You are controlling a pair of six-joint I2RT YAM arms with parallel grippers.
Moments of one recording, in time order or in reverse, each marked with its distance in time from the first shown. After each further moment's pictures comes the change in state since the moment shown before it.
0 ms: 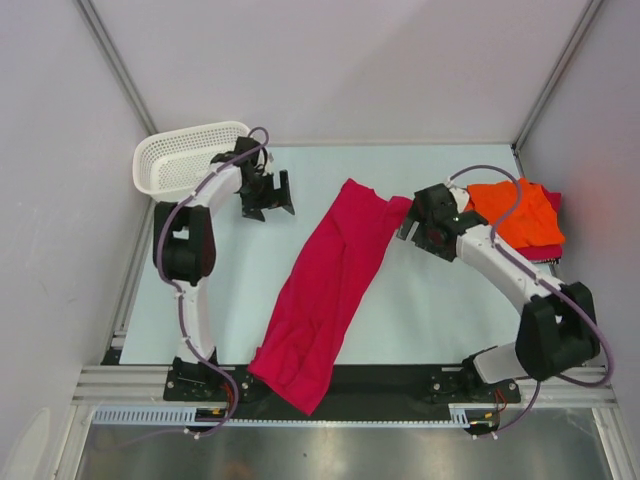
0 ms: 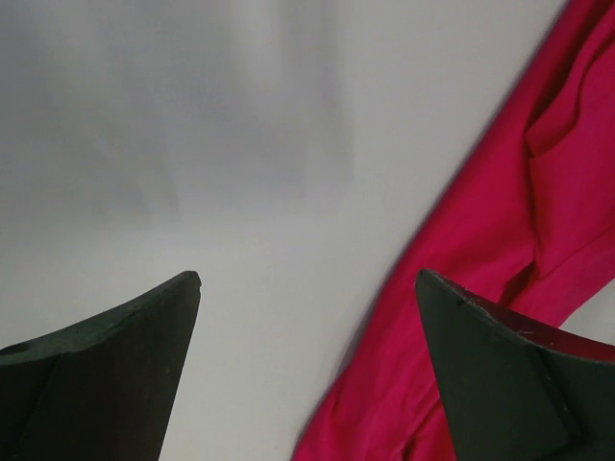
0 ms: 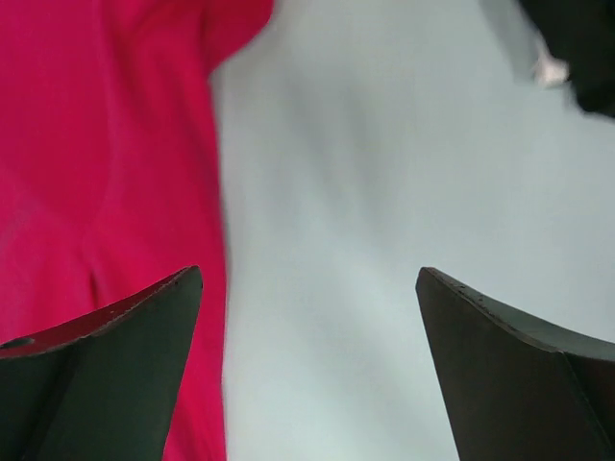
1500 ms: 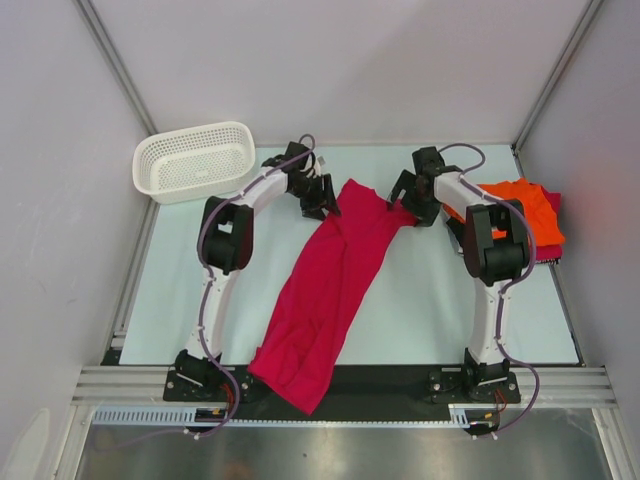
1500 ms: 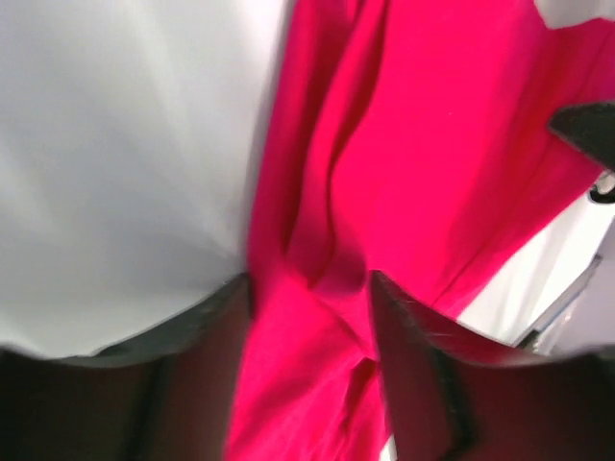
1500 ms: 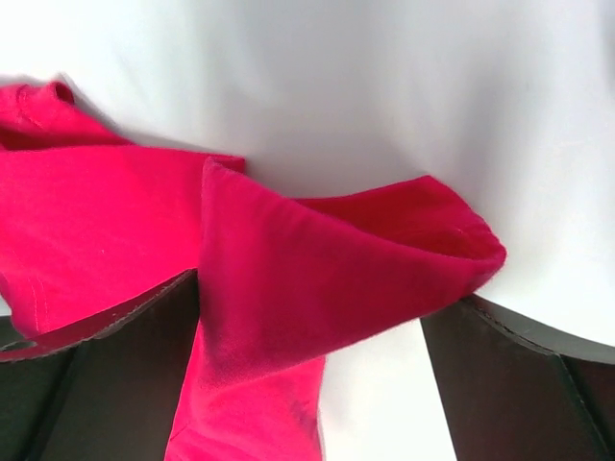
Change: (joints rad) left arm -0.196 0.375 0.367 0.074 0.252 -0.150; right arm -0.246 0.753 0.557 0.094 -0.345 -0.091
